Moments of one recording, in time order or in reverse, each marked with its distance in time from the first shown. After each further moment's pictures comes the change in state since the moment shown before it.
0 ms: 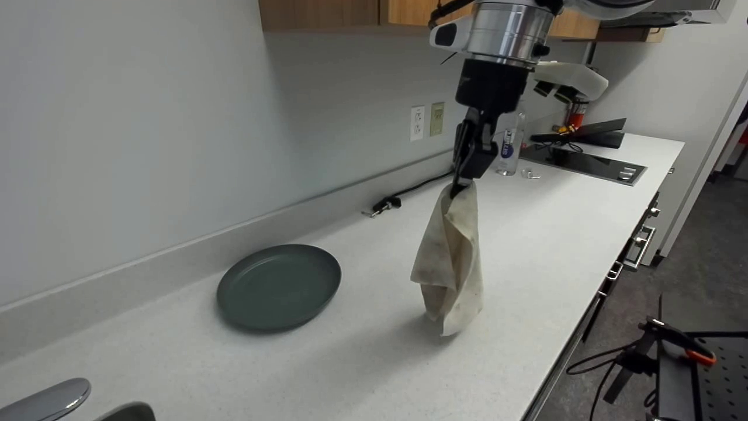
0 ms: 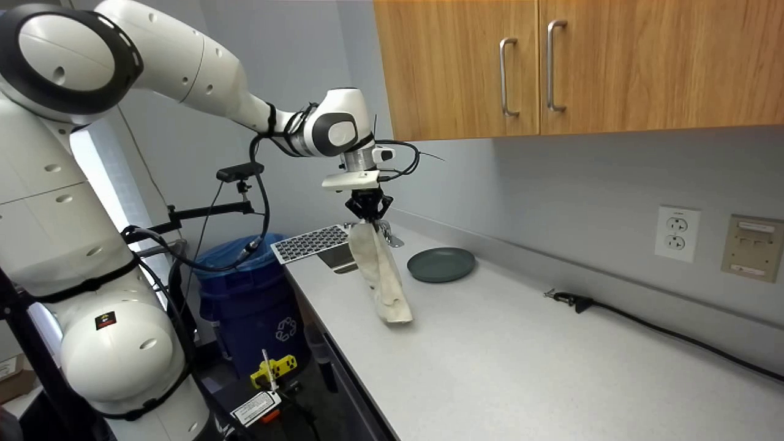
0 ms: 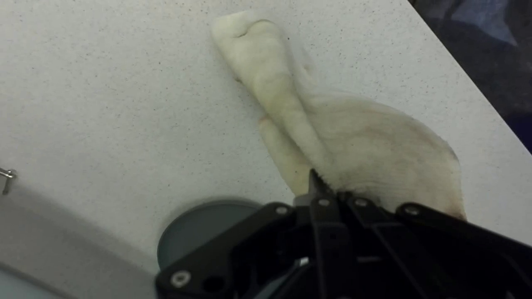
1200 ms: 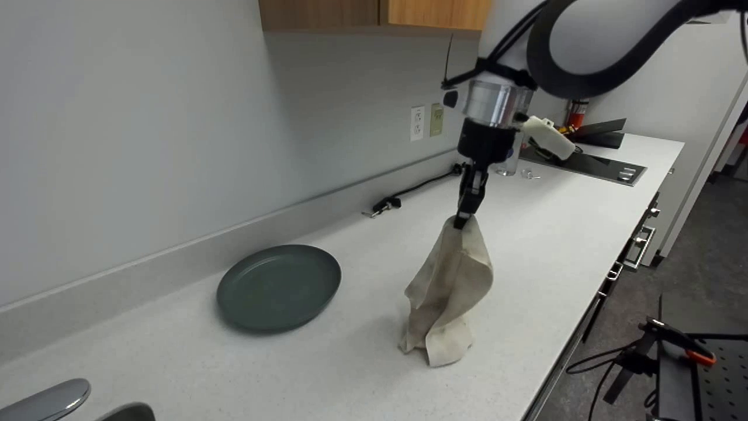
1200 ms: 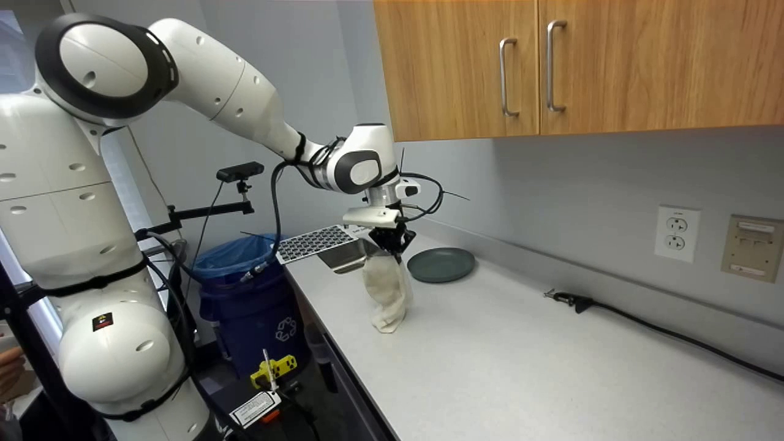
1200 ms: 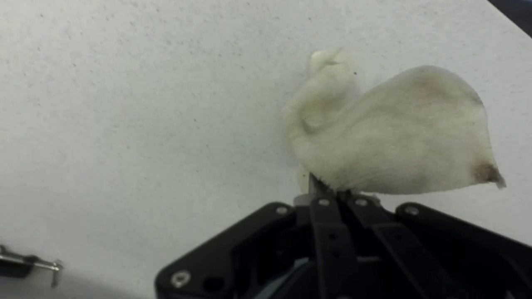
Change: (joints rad) arm -0.032 0.112 -0.081 -0.092 0.002 0.179 0.063
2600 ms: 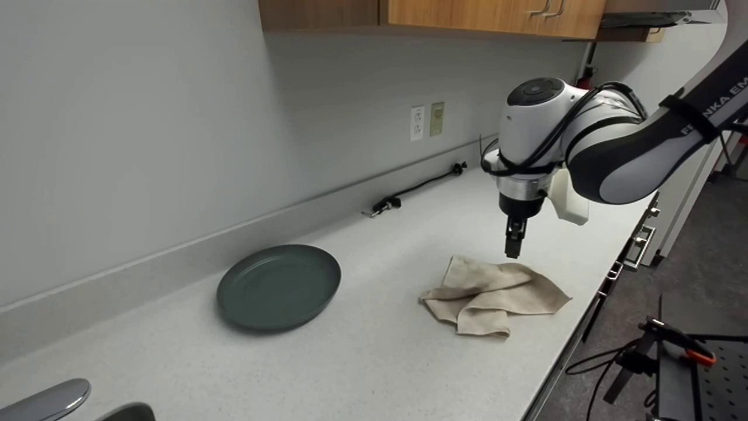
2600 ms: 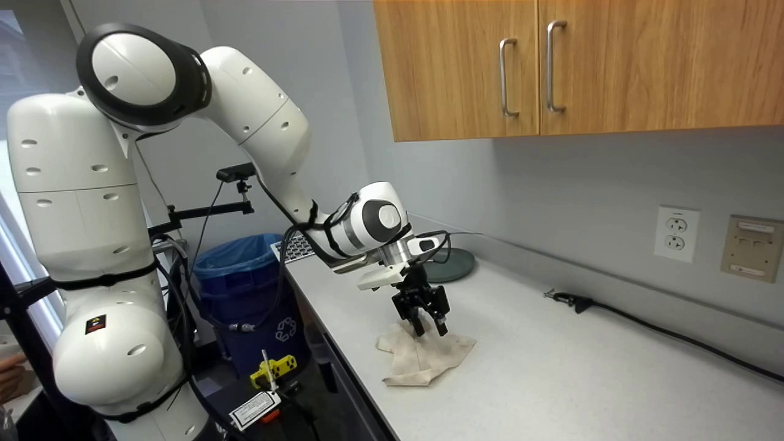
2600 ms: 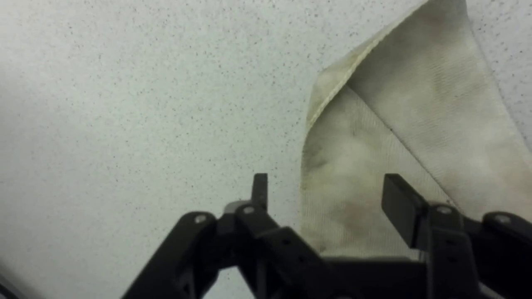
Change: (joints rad) arm -0.060 0.127 -0.124 -0.151 -0.757 0.099 0.610
